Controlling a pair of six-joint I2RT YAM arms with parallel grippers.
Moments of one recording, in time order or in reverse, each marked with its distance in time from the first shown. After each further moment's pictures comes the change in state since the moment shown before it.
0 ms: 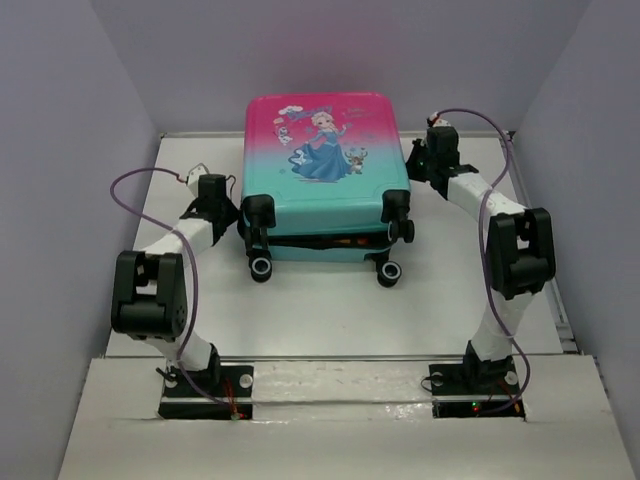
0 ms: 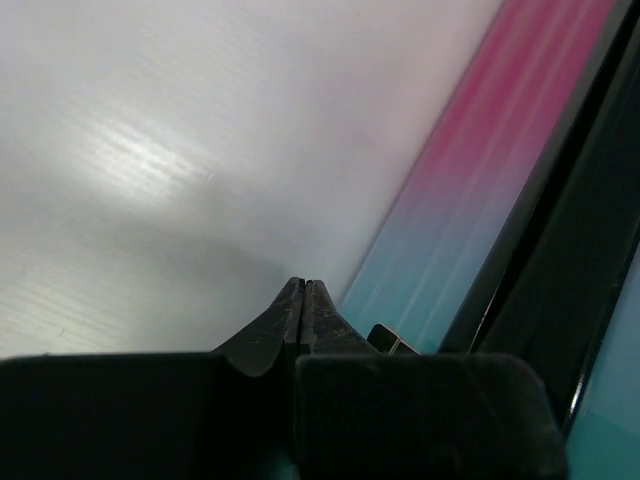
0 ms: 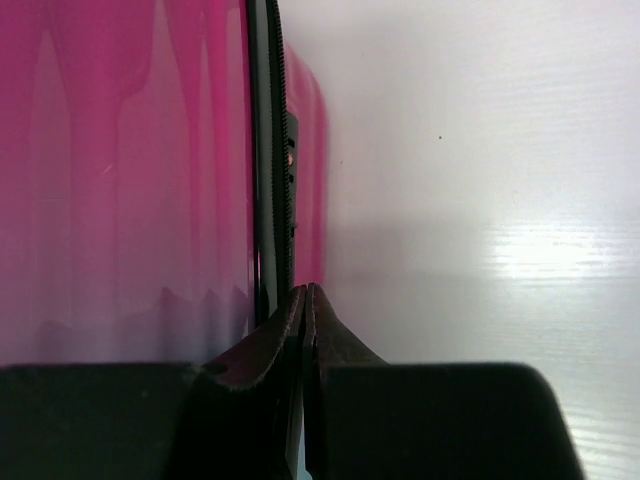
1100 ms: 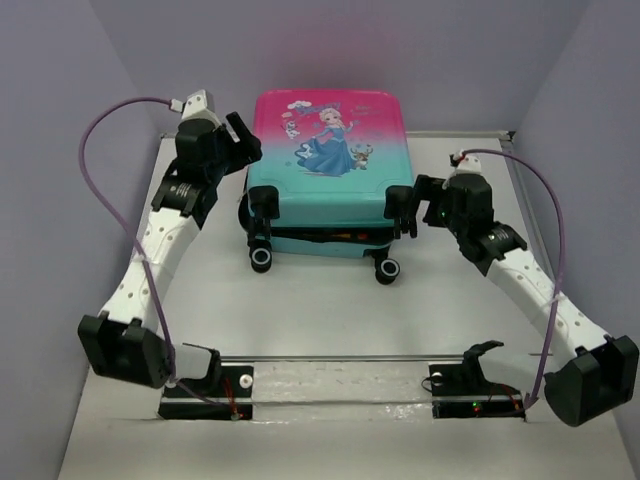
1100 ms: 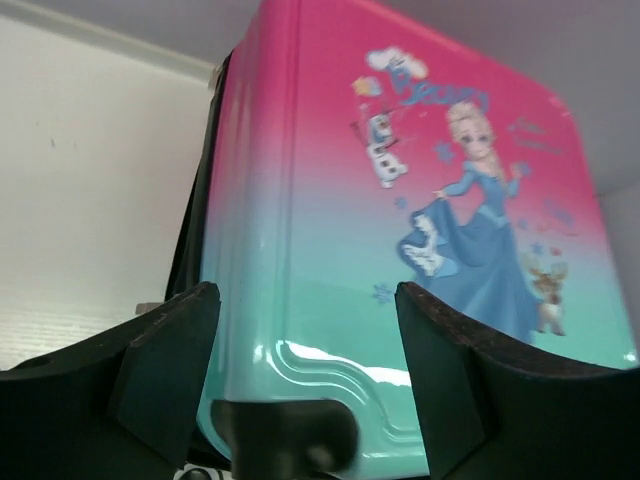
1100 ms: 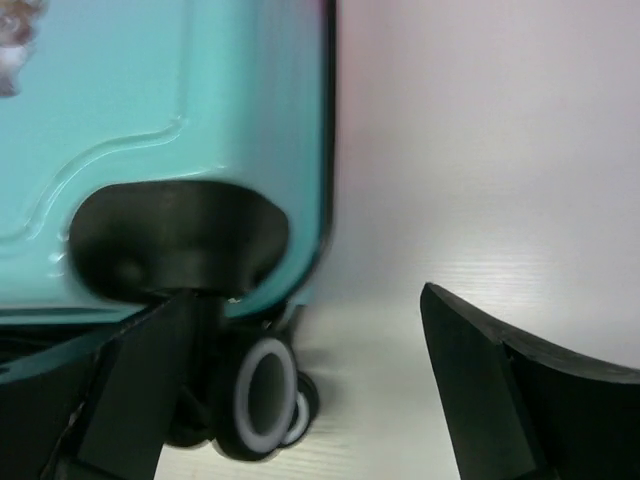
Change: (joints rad) left arm -0.168 -0.367 0.402 -0.282 0.052 0.142; right arm 0.197 -0.875 -0.587 -0.155 0.330 -0.012
